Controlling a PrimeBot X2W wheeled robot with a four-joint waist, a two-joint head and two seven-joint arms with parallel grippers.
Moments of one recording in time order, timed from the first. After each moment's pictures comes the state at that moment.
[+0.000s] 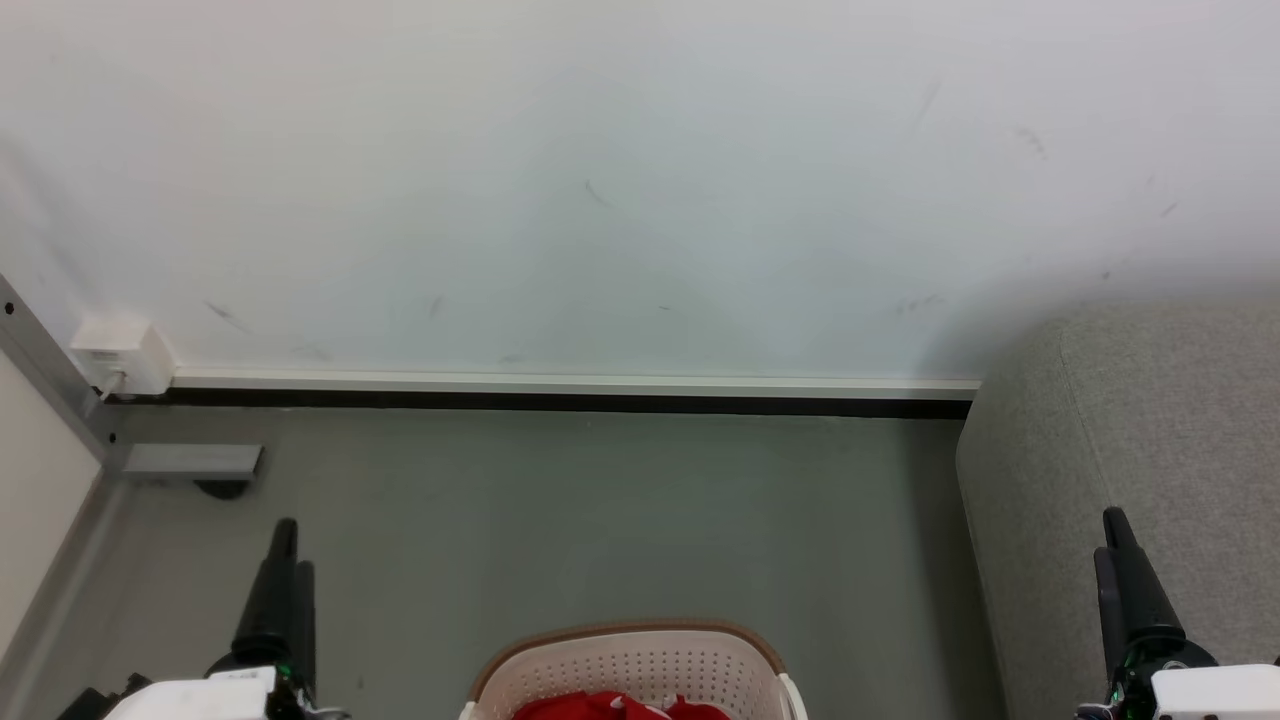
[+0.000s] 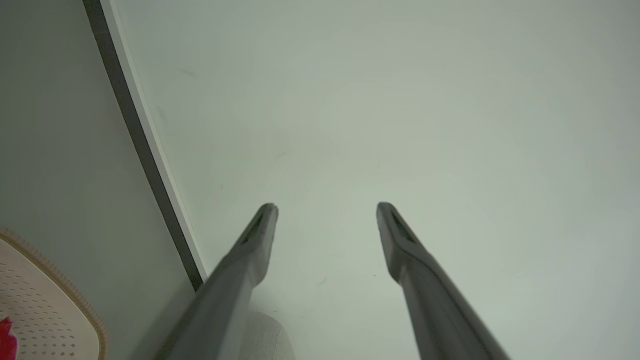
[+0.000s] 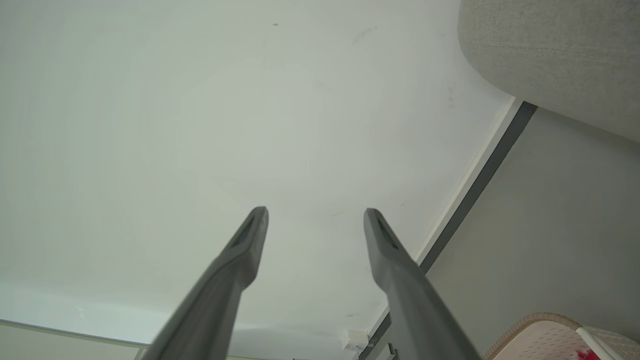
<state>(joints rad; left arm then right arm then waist) -0.05 0.04 0.10 0.13 -1.51 -0.04 0.02 -0.10 -0.31 0.34 0.14 1.82 0.13 -0.26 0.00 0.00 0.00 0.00</state>
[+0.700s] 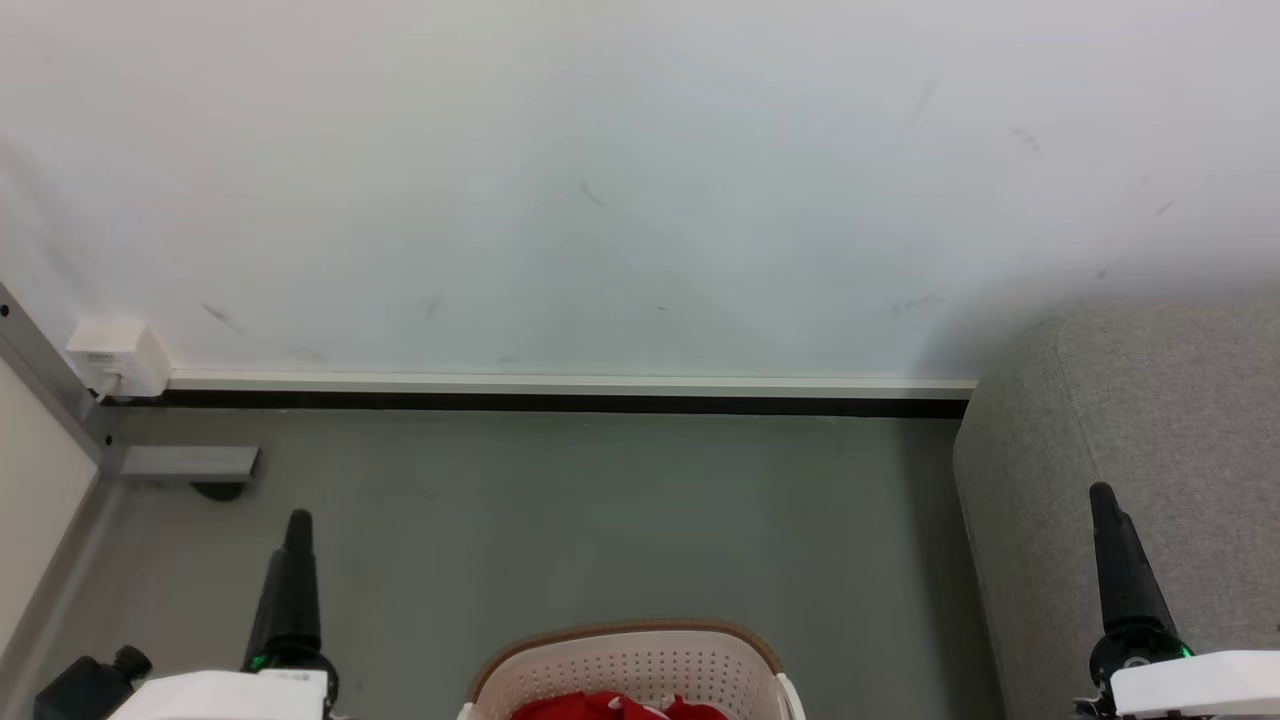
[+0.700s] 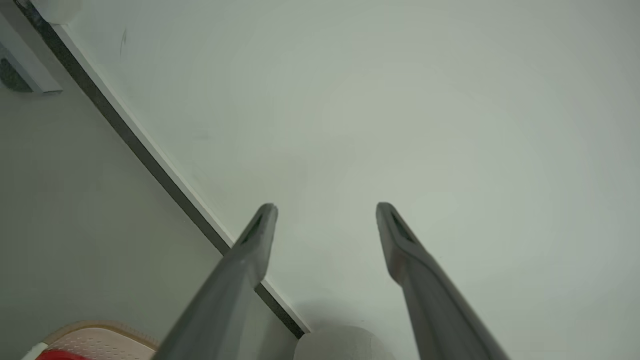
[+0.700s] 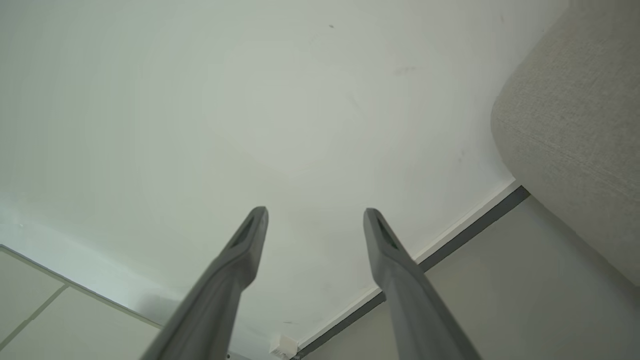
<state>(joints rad) -0.04 0.04 0.09 0.08 -1.08 -0.03 -0.06 -0.12 -0.28 0.29 0.17 1.40 0.13 -0.26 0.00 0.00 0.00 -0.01</state>
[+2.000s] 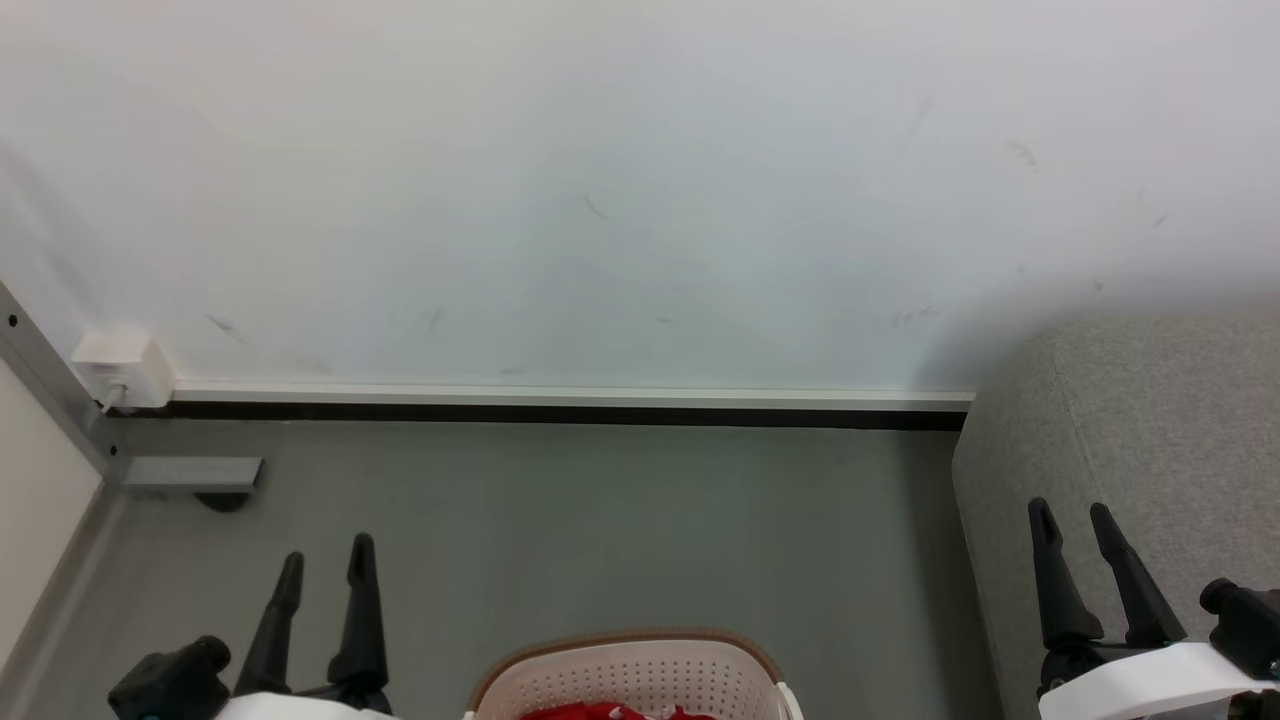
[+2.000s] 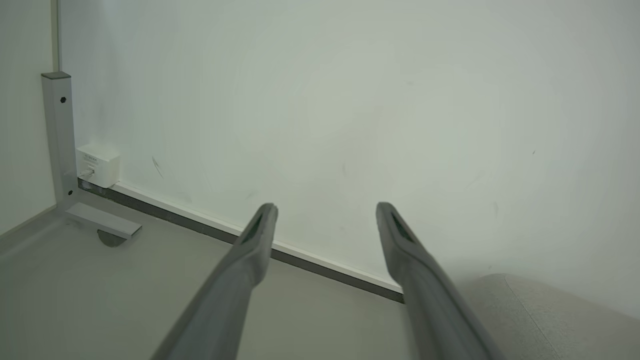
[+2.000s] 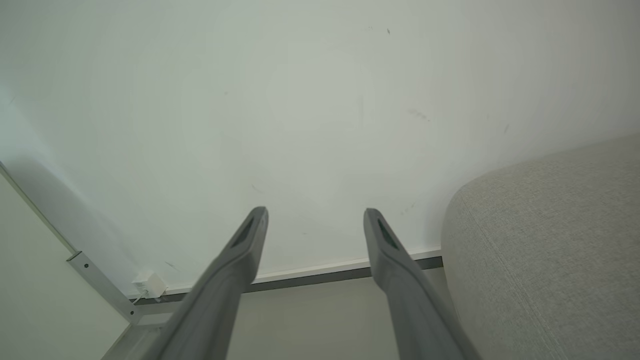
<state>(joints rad) -0.01 0.04 0.03 0.09 -0.43 -0.03 -0.17 -0.16 -0.19 0.19 0.32 0.68 0.13 -0.24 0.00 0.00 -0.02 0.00</state>
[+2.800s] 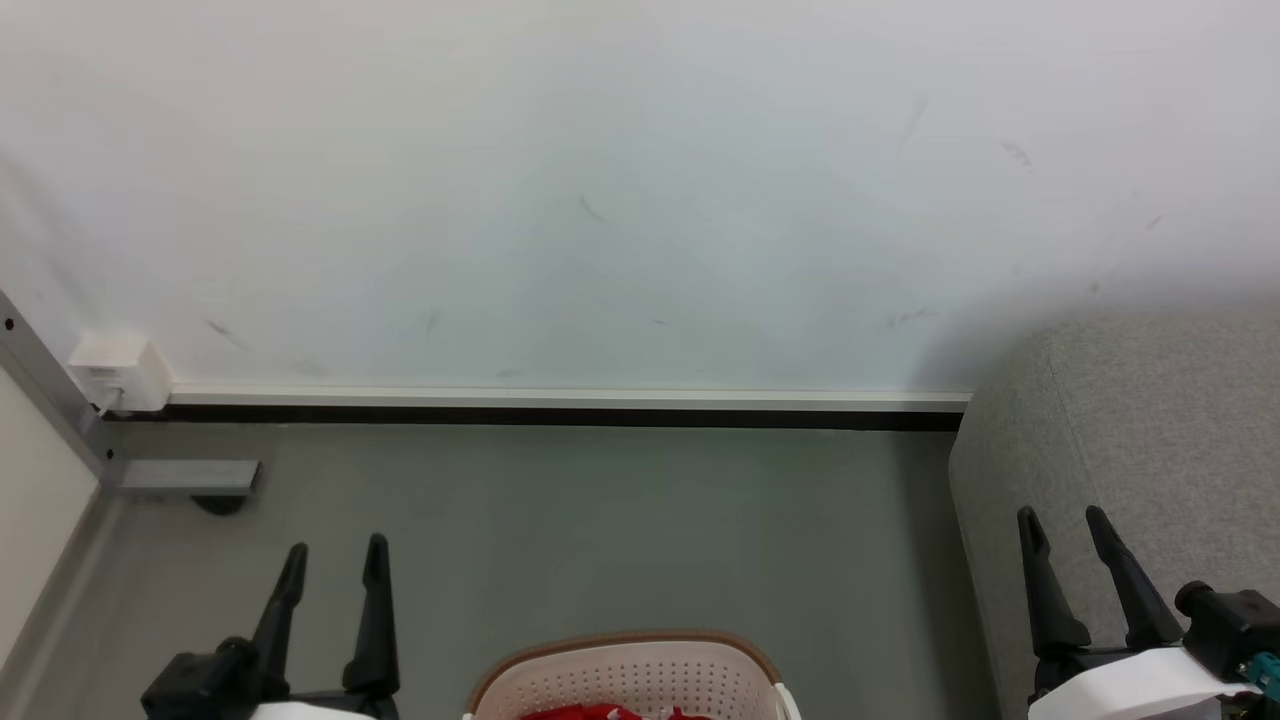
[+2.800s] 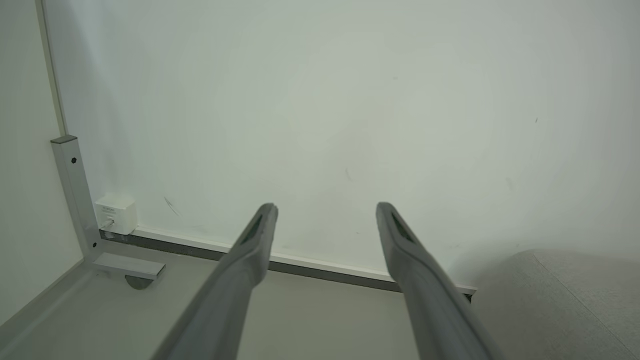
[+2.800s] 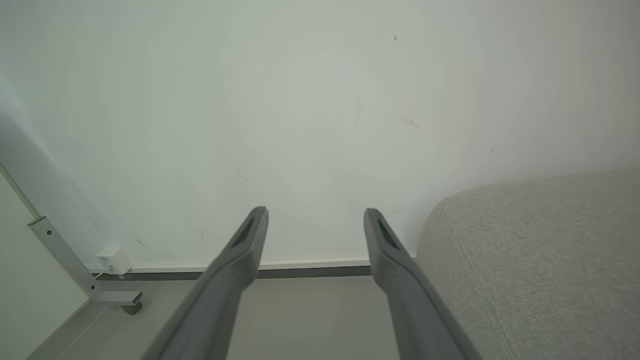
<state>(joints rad) 0.00 0.04 0.02 0.08 -0.23 -0.04 -0.22 -0.16 -0.15 0.15 0.35 0.49 0.13 -0.24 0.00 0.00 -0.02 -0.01</state>
